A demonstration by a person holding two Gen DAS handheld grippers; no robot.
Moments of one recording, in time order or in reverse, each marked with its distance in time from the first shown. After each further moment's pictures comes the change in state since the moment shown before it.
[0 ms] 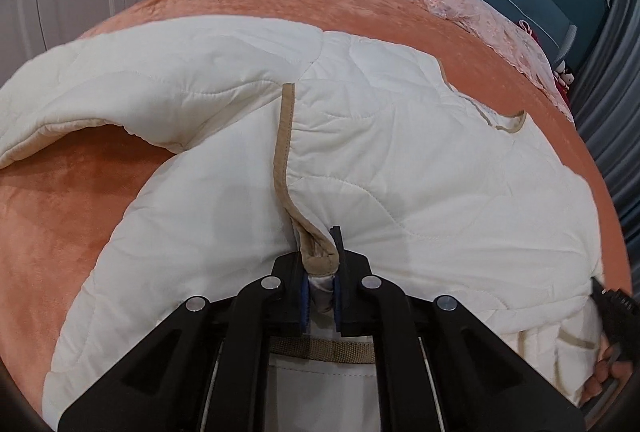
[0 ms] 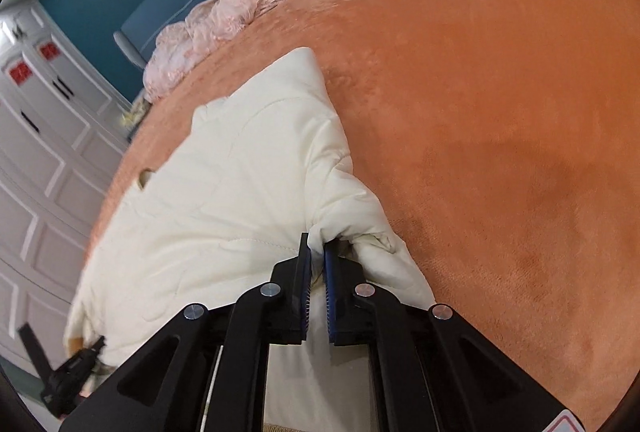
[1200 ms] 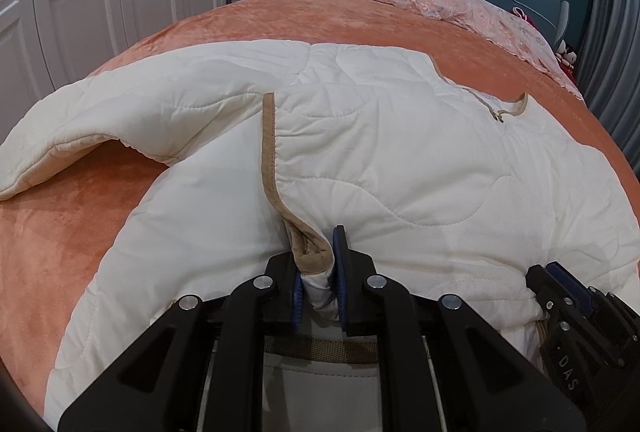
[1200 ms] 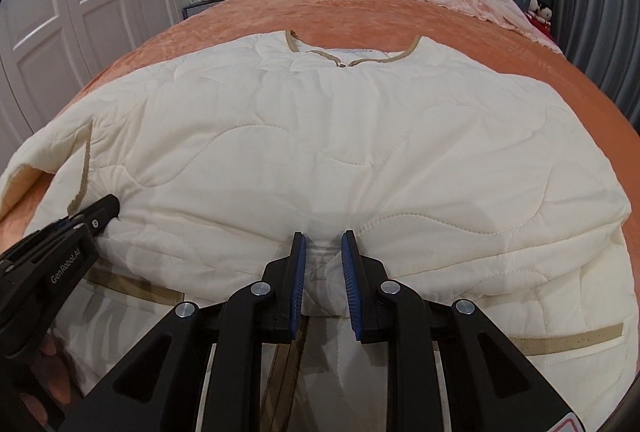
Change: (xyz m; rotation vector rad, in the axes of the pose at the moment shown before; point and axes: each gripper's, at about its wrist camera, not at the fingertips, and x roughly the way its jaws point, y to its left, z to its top) left arm 0.002 -0.020 -0.013 0.106 -0.082 0.087; right arm 0.028 0.190 -0.128 -0.572 0.027 -0.110
